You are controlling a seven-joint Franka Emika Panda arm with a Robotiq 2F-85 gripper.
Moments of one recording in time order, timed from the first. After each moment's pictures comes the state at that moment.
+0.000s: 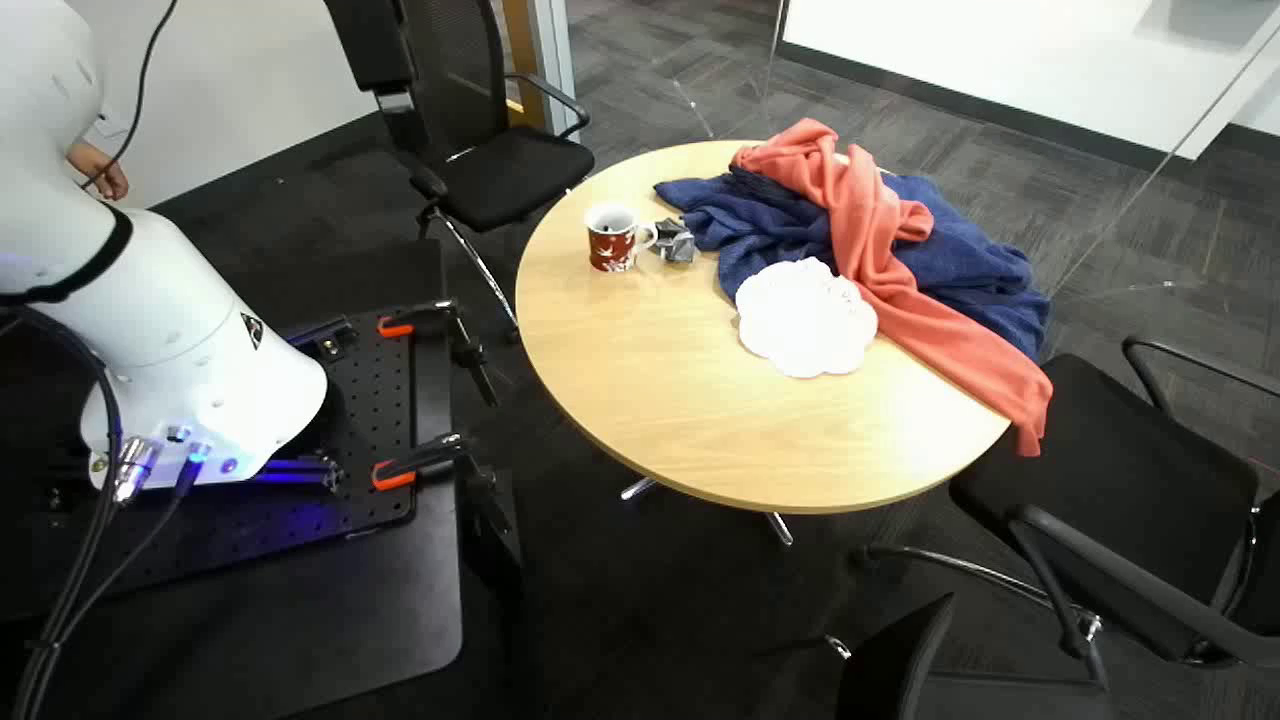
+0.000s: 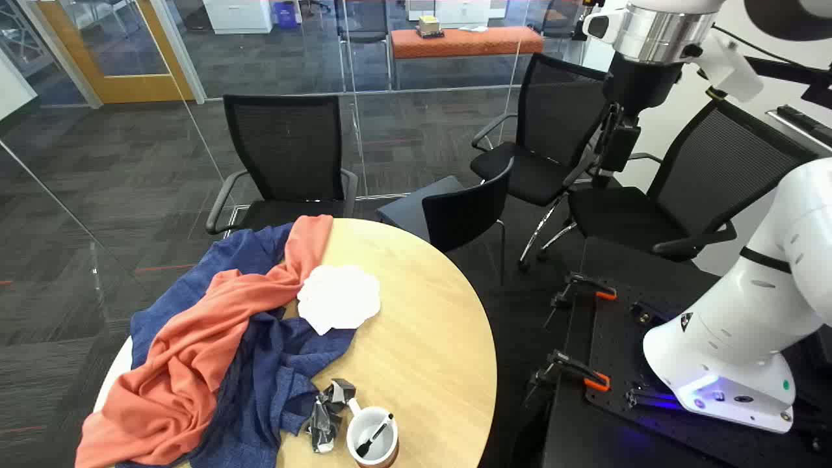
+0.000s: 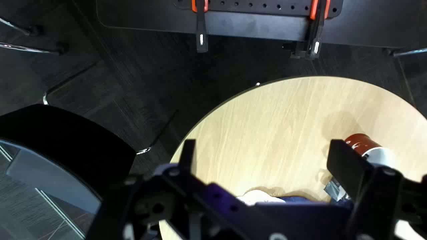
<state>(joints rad) -0.05 -0.91 -0.11 -2.72 -0.10 1.80 -0.16</state>
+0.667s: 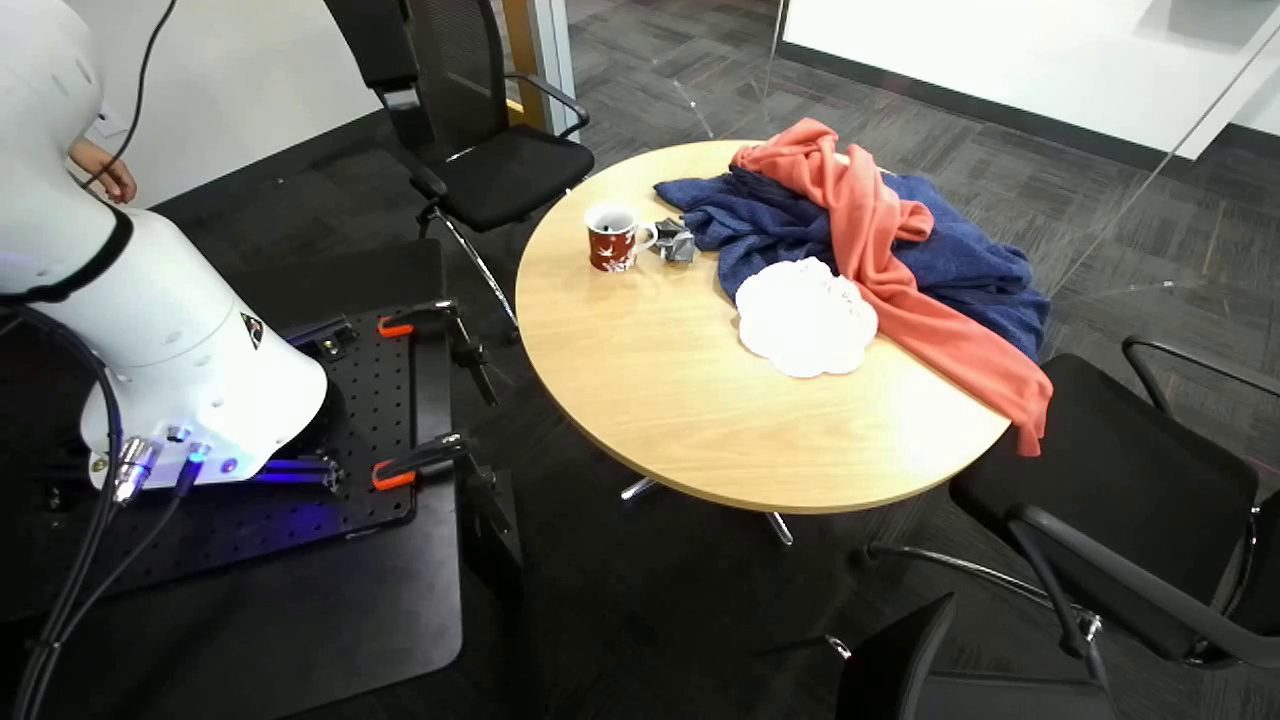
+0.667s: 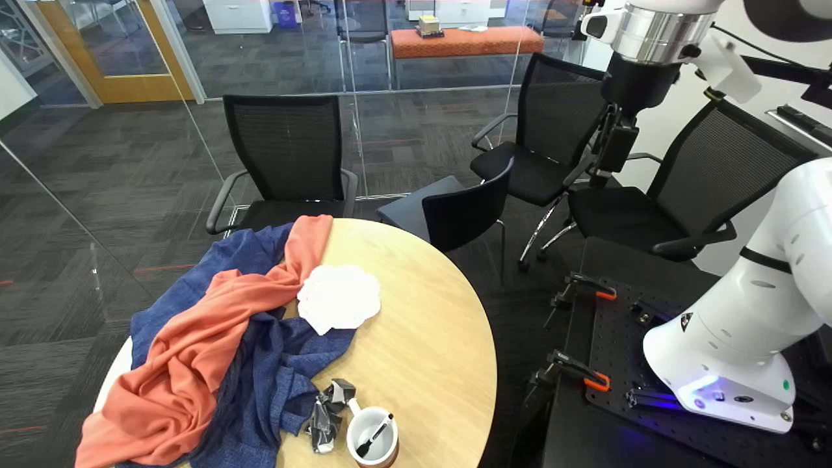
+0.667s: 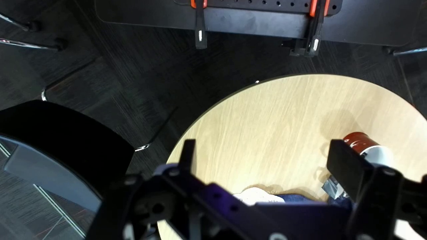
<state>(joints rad) -0.04 -0.91 -0.11 -2.72 -0.09 1.81 -0.16</state>
